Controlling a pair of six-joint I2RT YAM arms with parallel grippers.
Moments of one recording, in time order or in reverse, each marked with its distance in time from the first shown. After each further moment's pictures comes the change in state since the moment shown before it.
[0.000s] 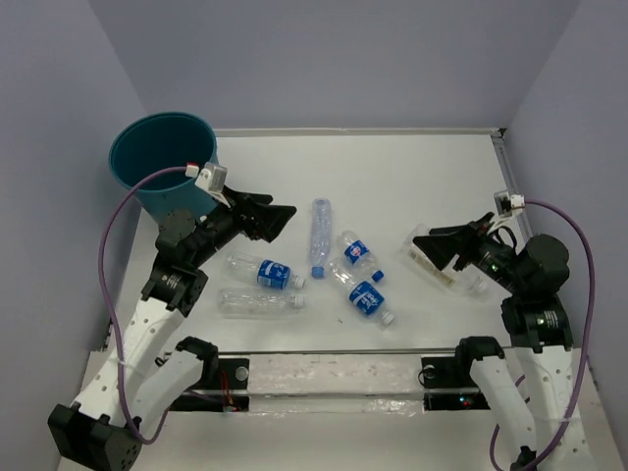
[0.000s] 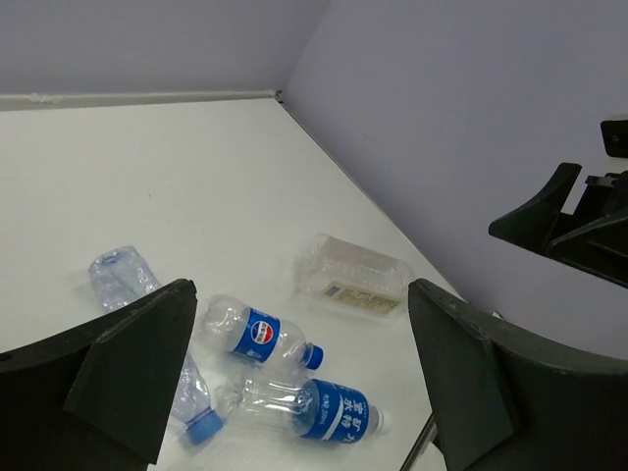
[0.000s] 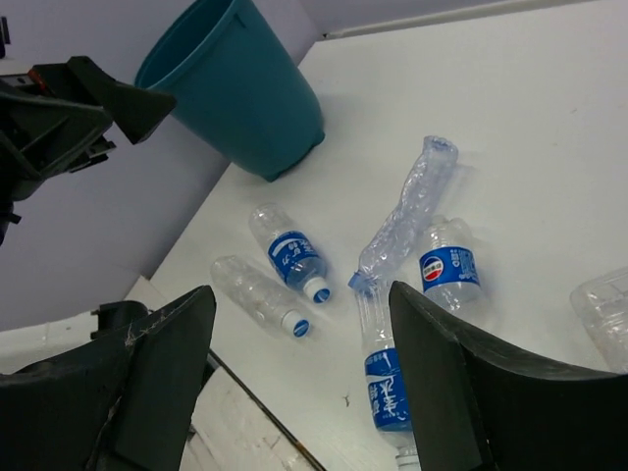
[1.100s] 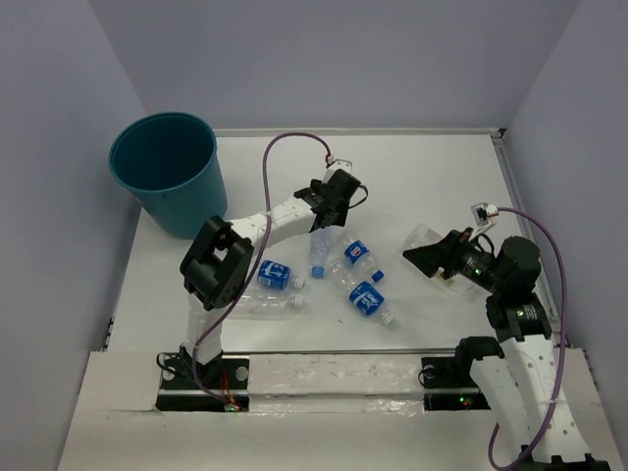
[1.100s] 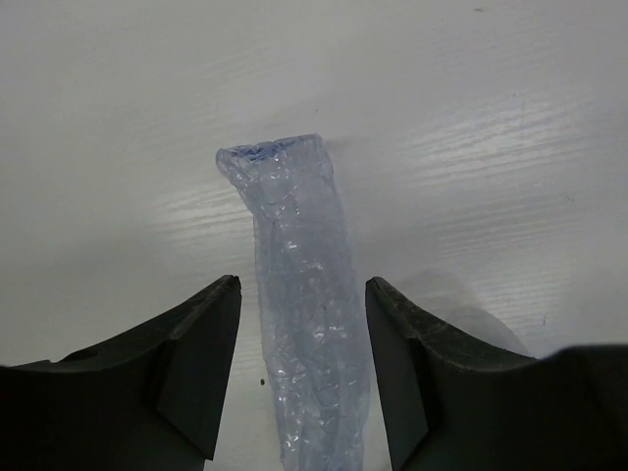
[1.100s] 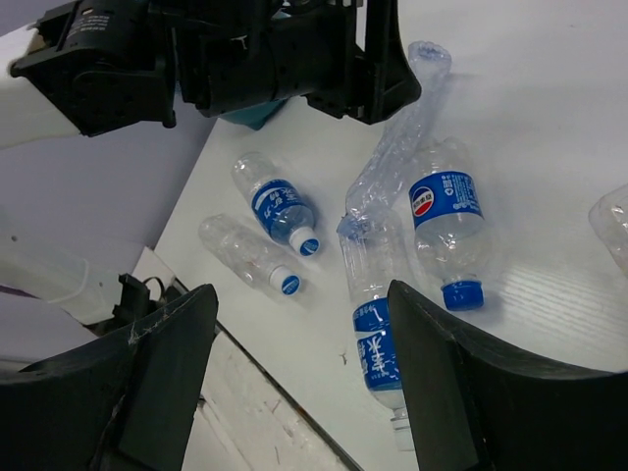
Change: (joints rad) left arm -0.414 1.185 0.751 -0.564 -0.895 0.184; right arm 0.000 0.009 -0.224 0.069 -0.051 0.050
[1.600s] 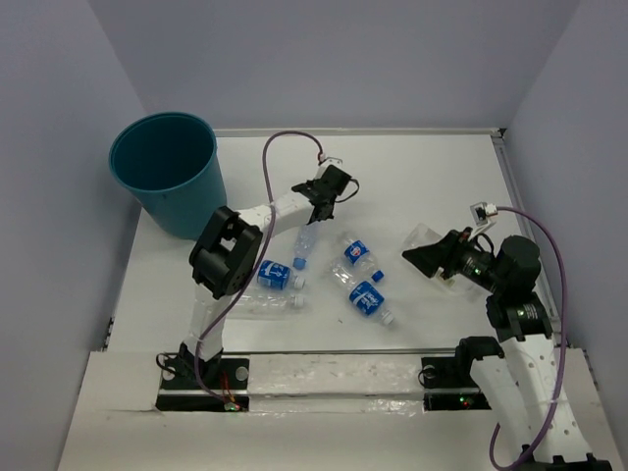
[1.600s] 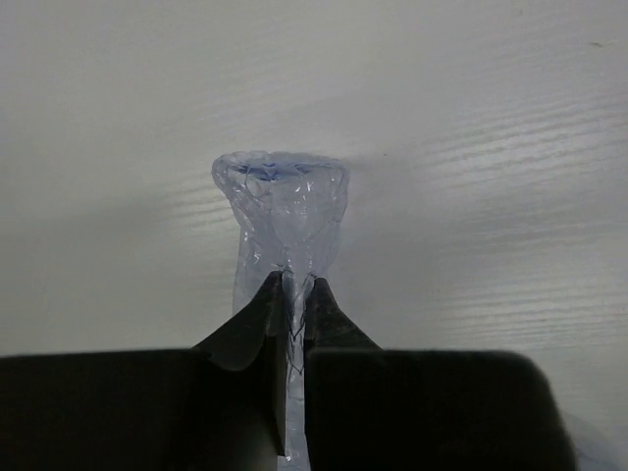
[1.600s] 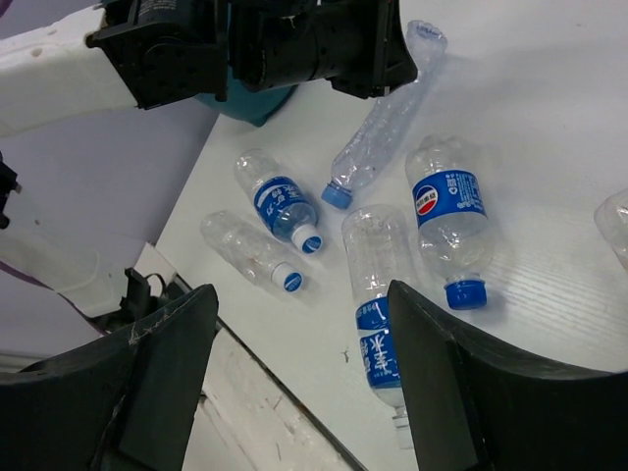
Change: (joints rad) left arm 0.070 0.126 0.052 0.039 0.005 0.032; right arm 0.011 0.005 0.010 -0.012 0.000 -0.007
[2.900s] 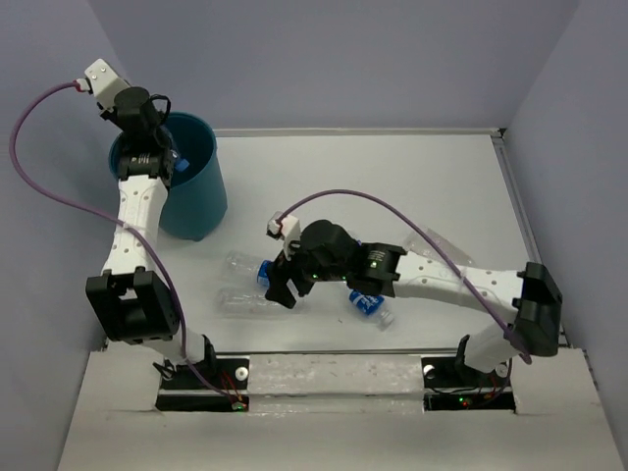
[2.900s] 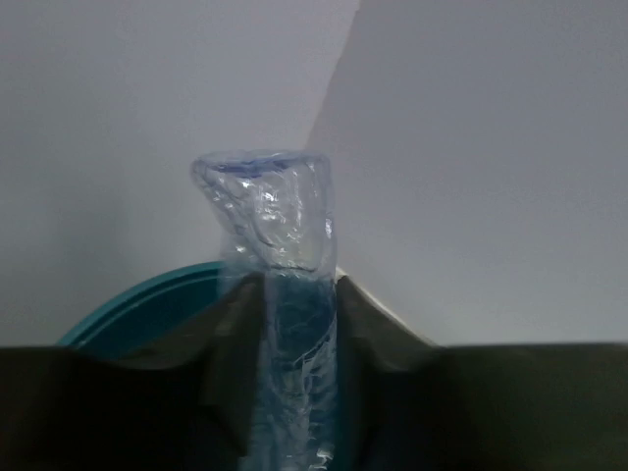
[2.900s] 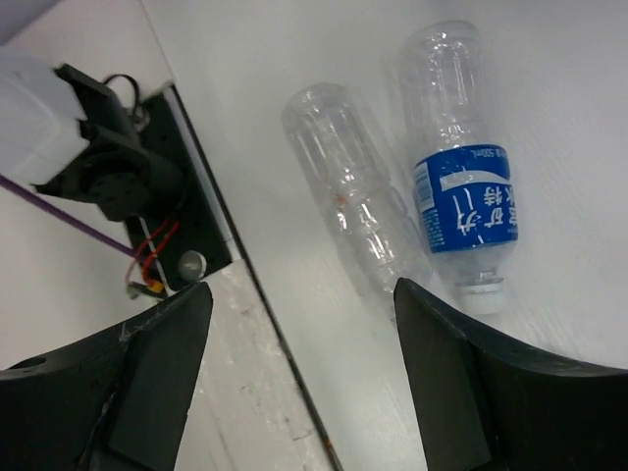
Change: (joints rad) left arm 0.801 -0.542 -0.005 0.373 -0.067 -0.036; right arm 1.106 0.974 0.684 0.011 0.645 -0.303
